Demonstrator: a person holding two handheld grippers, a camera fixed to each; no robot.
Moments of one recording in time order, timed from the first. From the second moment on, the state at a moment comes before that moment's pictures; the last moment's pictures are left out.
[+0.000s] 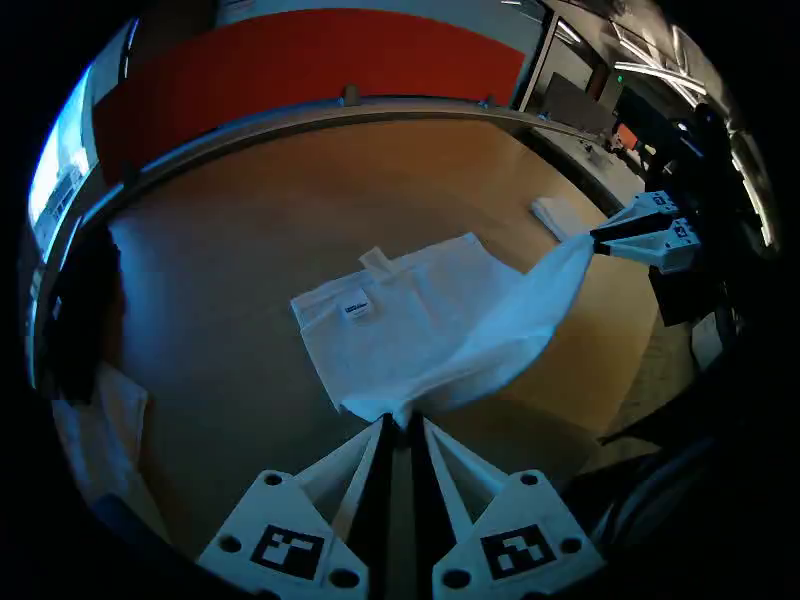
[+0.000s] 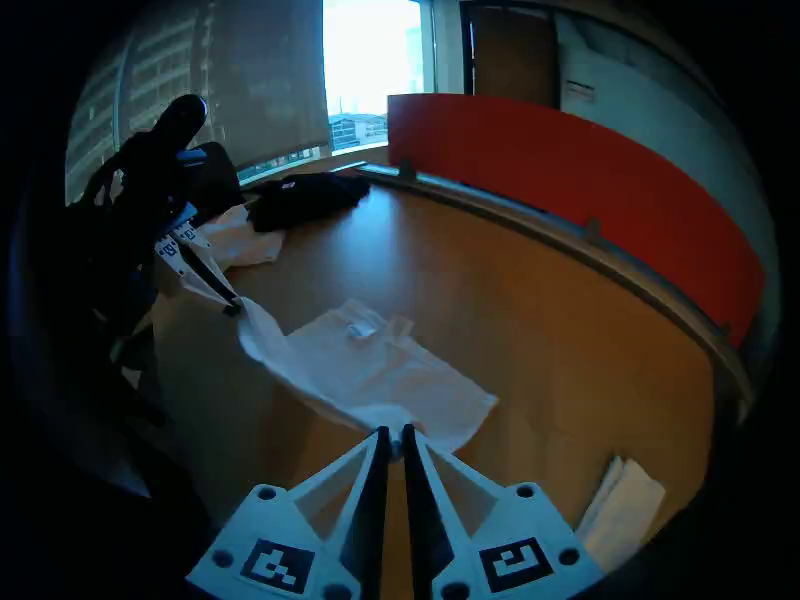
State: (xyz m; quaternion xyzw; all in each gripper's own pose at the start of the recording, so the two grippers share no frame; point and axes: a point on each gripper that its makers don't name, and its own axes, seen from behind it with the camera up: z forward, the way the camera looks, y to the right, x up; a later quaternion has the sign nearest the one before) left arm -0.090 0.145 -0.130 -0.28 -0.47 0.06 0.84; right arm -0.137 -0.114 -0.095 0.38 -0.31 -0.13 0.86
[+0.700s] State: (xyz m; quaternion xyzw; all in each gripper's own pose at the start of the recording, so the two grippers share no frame) left arm -0.115 0.143 -0.055 -0.27 -0.48 0.06 0.83; right arm -0.164 -0.114 -0.036 0.36 -0.33 -0.14 0.86
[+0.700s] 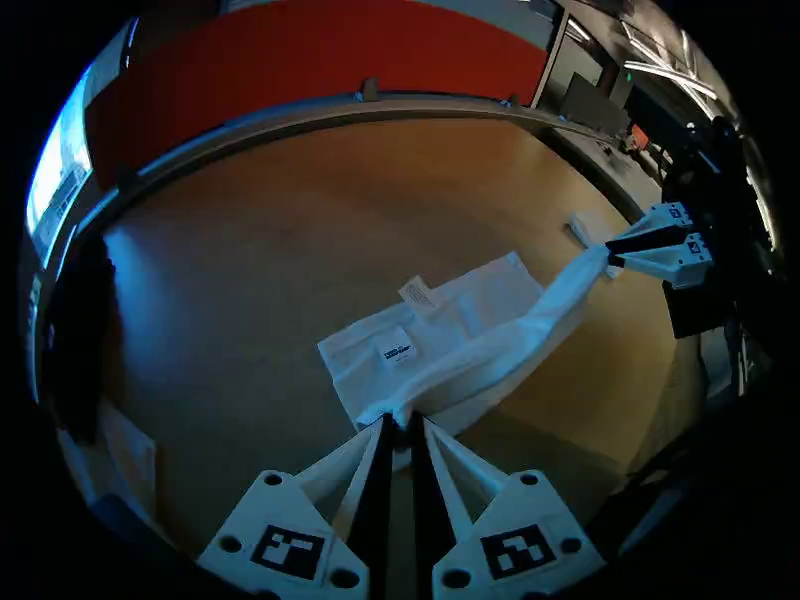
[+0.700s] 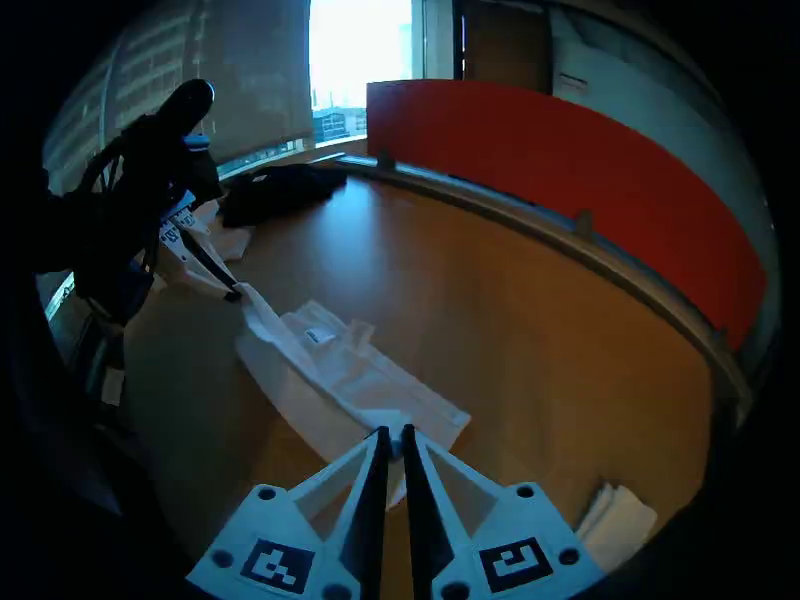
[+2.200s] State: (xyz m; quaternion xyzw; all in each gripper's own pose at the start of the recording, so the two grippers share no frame) left arm -0.178 0.124 0.016 -0.23 -0.45 0.12 0.85; right arm -0.236 -0.095 0.027 0.27 -0.37 -0.13 0.88
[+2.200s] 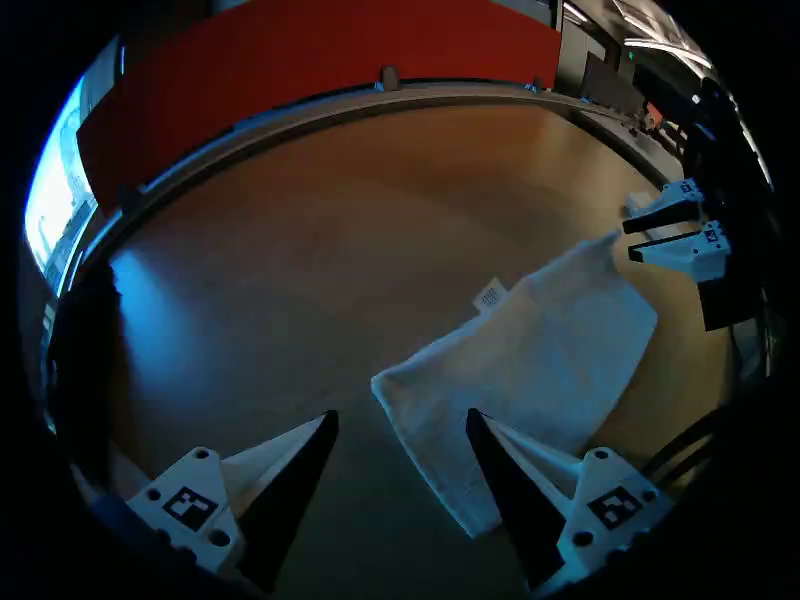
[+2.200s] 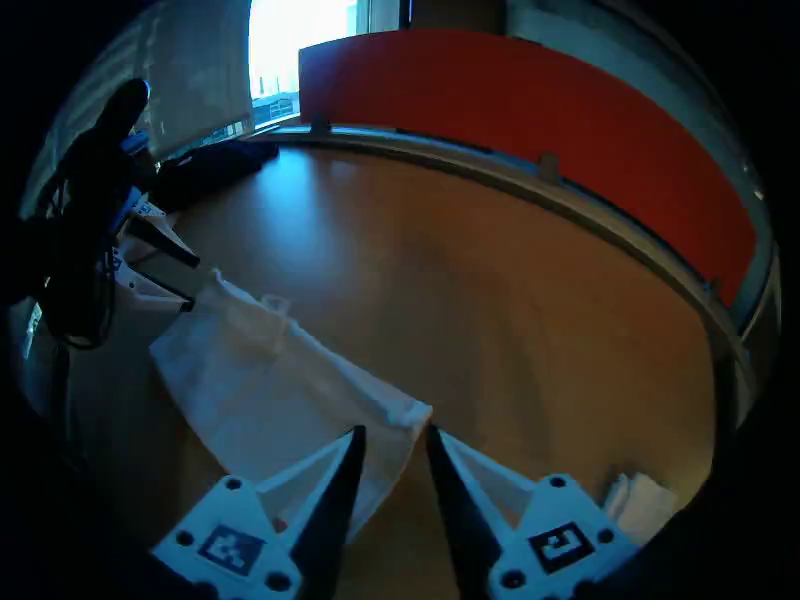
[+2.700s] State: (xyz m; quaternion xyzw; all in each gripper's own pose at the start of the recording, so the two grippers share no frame) left arm -0.168 0.123 -0.008 -0.24 -0.44 0.11 0.86; right arm -0.226 -0.085 0.000 0.26 -0.36 -0.12 0.89
